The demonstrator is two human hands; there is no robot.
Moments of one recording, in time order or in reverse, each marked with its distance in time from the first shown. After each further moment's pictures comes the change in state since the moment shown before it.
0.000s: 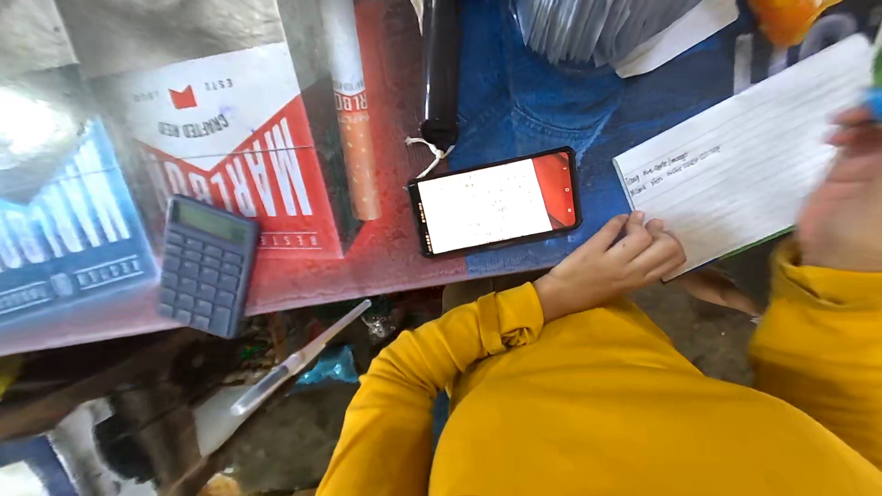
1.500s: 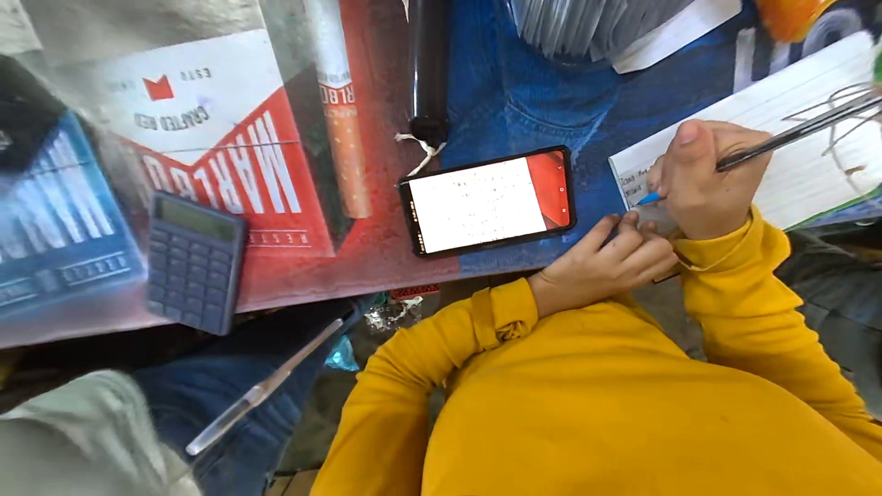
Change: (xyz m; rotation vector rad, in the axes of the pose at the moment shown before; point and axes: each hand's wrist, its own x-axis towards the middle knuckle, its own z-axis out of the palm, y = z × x) left_hand 0.000 -0.001 0.001 -0.059 0.045 -0.044; right_hand 0.015 0.005 0.092 -0.054 -0.089 0.057
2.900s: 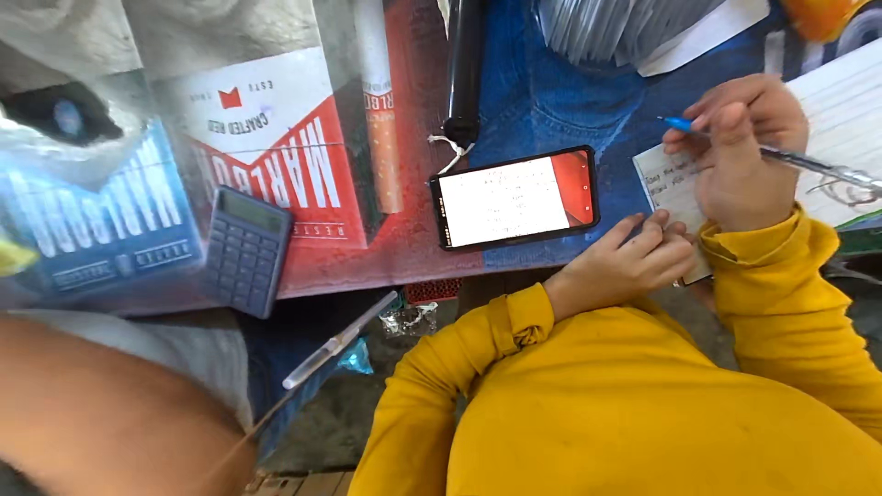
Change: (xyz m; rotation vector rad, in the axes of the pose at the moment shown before) left_hand -0.004 0.003 0.003 -0.120 0.073 -0.058; right_hand 0.010 0.007 -0.006 0.240 -0.091 0.029
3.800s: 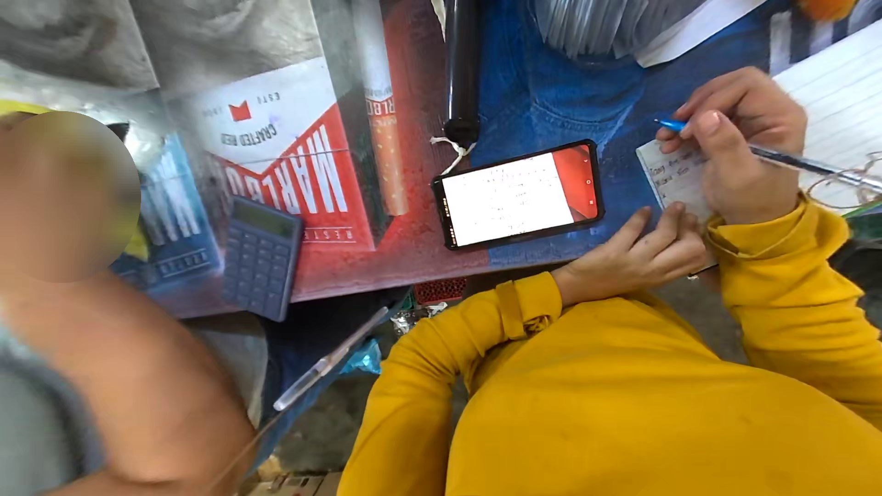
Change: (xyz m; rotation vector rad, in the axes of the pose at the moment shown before) left_hand -0.002 -0.003 0.001 0.292 -0.087 0.180; right_hand -0.003 0.003 0.000 -0.077 -0.061 -0.062
